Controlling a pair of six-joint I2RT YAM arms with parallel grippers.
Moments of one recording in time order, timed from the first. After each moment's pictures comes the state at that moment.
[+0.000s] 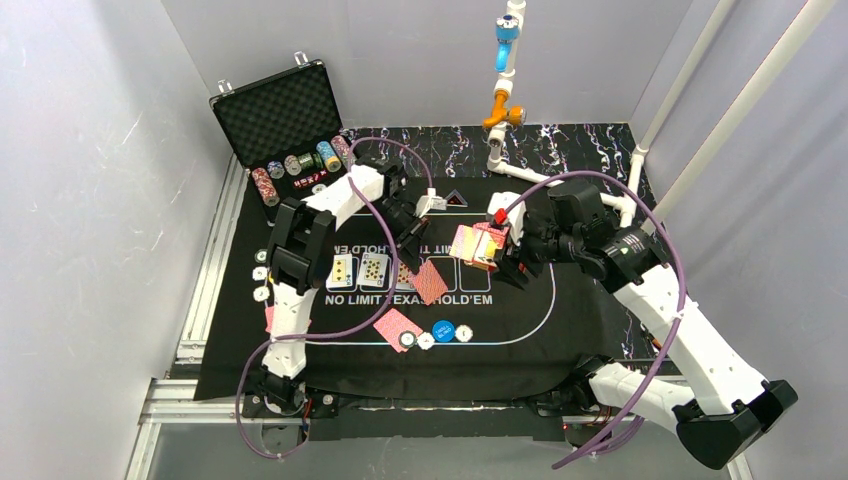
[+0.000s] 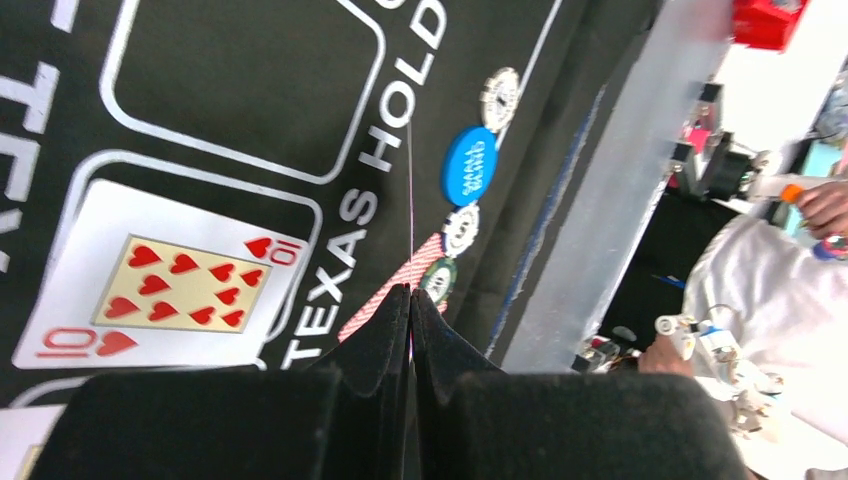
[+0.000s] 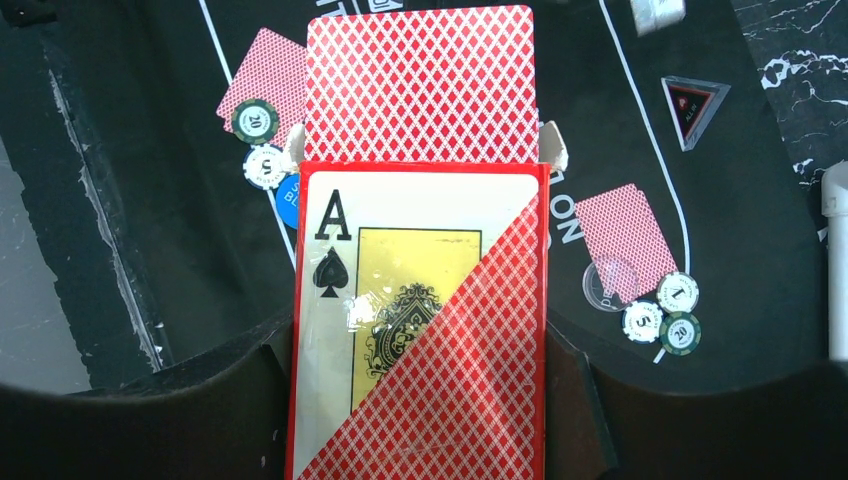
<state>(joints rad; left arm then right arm) -0.46 2.18 1.77 -1.34 0.87 0.49 0.58 1.02 1.17 -0.87 -0.49 -0.49</state>
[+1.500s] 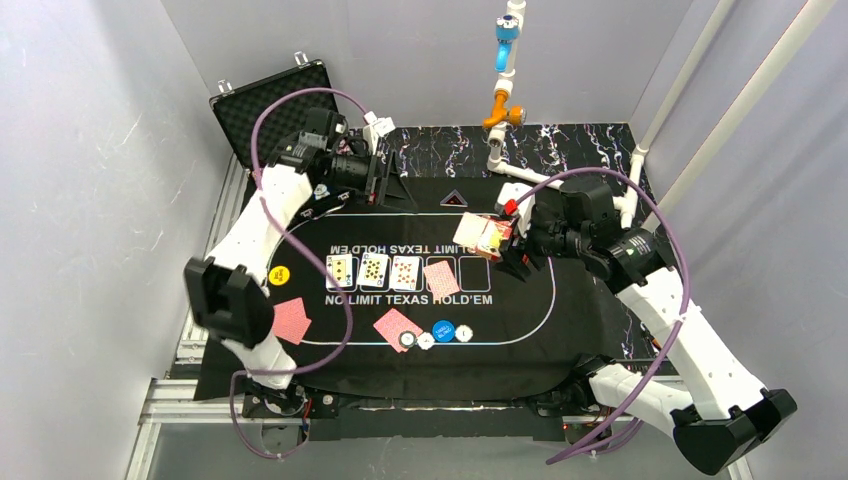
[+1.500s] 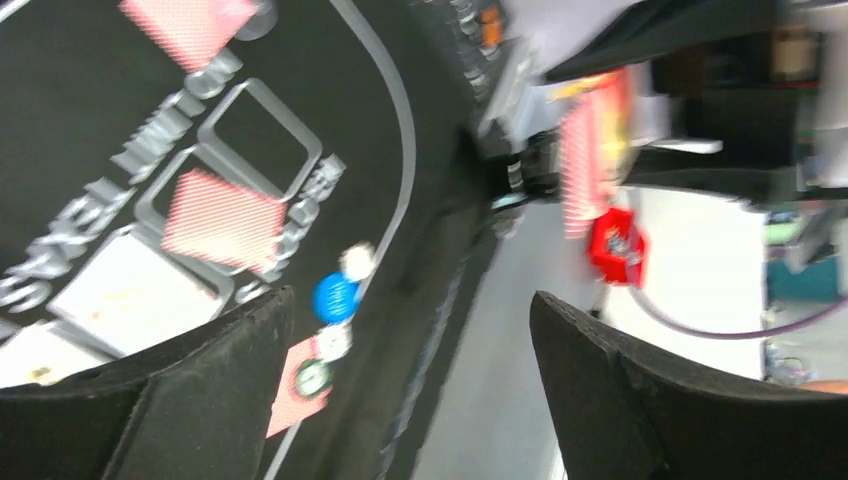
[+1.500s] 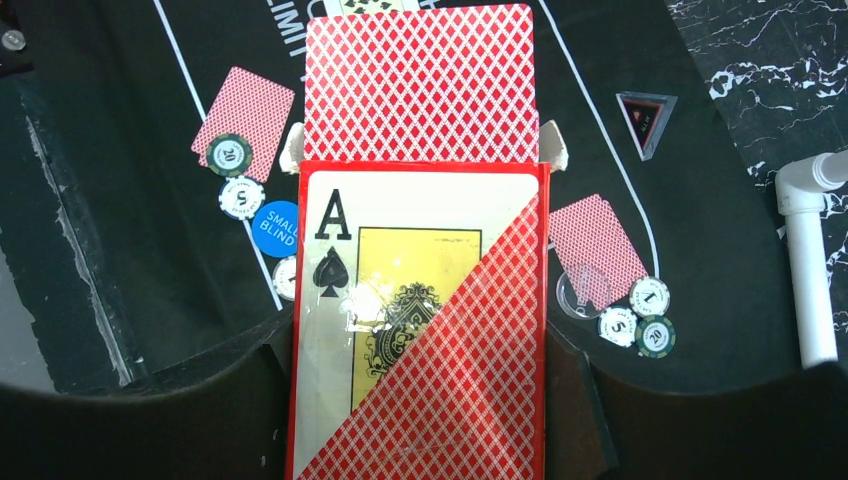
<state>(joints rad) -0.30 1.74 1.71 -0.99 0.99 0.00 0.51 1.00 1.16 -0.81 -0.51 -0.47</state>
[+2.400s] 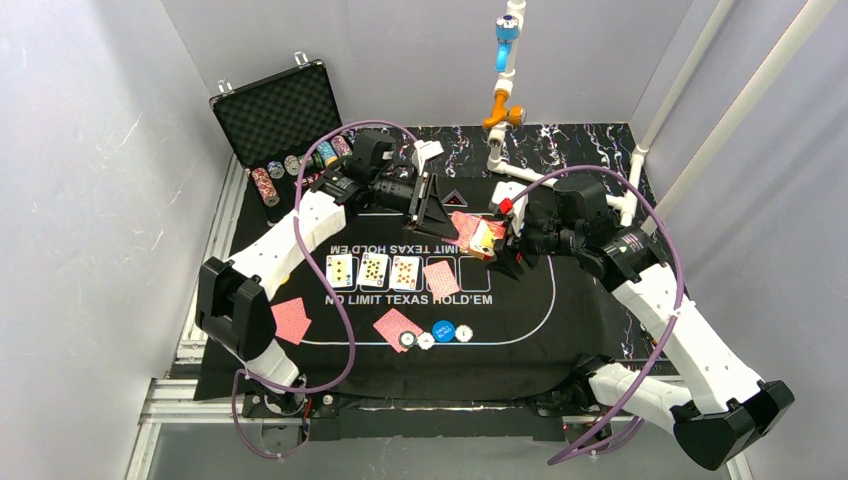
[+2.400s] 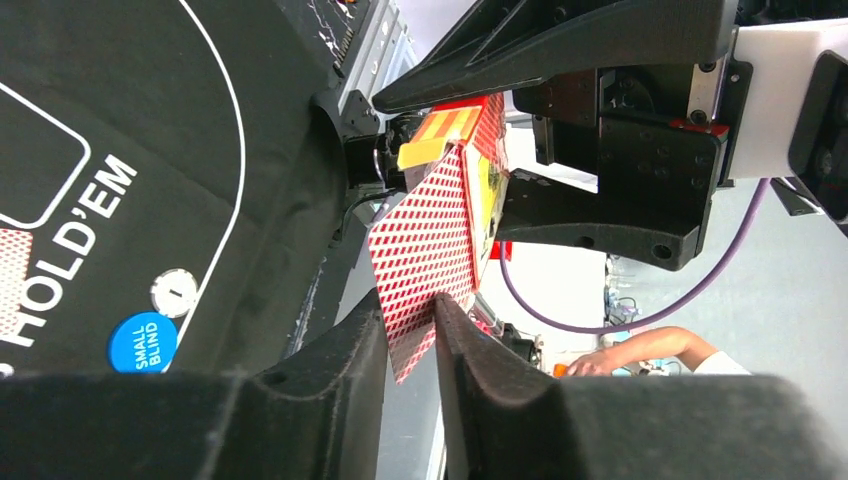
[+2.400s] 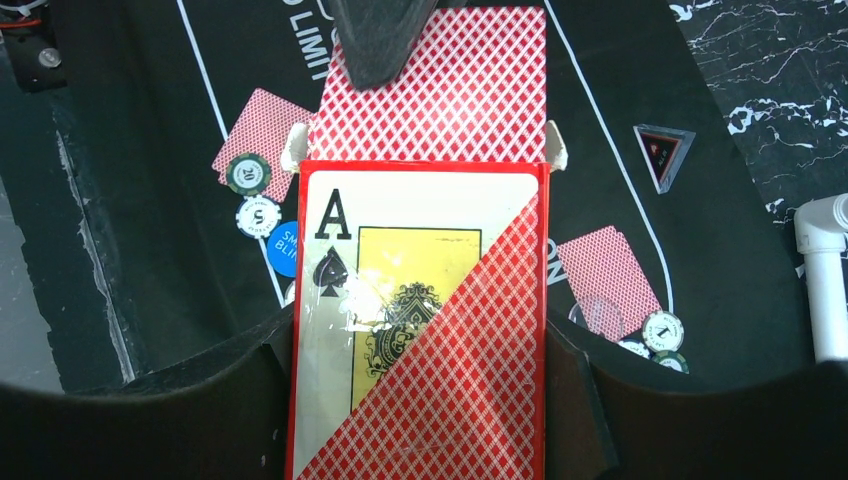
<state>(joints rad) -0.56 1.62 1.45 -0.47 1.08 -0.59 0.54 1.02 1.15 -0.74 -0.56 -0.45</state>
